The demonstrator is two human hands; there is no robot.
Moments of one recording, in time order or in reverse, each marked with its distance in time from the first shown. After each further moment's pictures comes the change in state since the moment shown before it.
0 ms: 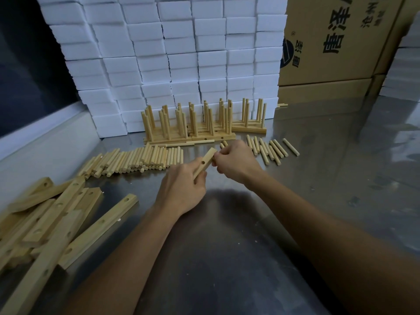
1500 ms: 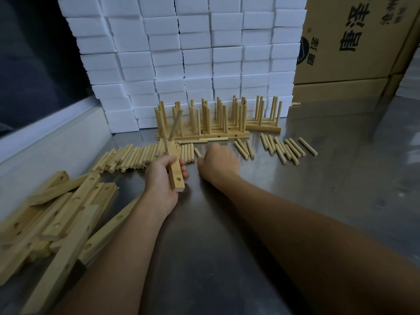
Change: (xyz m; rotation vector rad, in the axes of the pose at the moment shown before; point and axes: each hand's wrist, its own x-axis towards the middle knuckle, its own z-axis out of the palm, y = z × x) left_hand 0.009 -0.032 -0.029 -1.422 0.298 -0.868; right_hand 0.024 -0.015 0.088 -0.482 0.119 -0.069
